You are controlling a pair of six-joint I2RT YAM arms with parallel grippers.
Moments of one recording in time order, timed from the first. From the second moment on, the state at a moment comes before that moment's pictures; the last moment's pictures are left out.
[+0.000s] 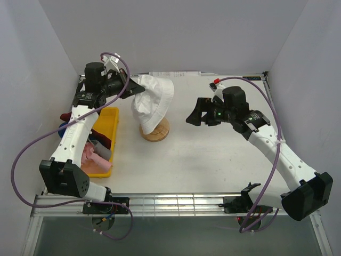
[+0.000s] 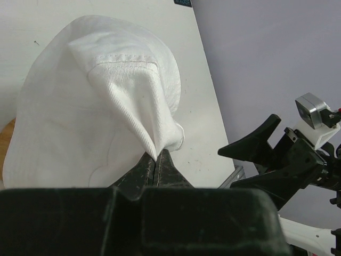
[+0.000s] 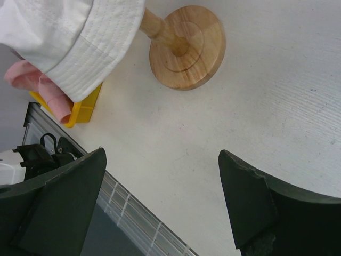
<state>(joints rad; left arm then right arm) -0.14 1.42 1.46 -0.42 0.63 -0.60 0.52 1.21 1.18 -0.52 -0.36 0.44</state>
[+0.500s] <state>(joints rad) -0.22 1.51 1.46 -0.45 0.57 -0.55 0.52 1.21 1.16 -0.50 -0.36 0.45</state>
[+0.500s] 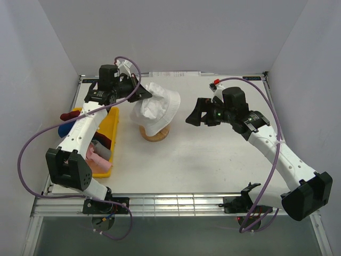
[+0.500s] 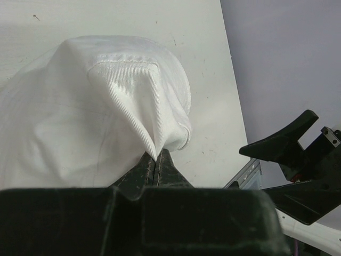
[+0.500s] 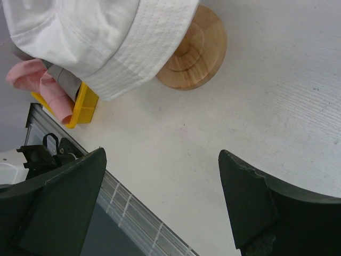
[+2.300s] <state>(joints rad) -0.25 1.54 1.45 -0.49 0.30 -0.50 0.52 1.30 1.13 -0.44 -0.39 0.47</state>
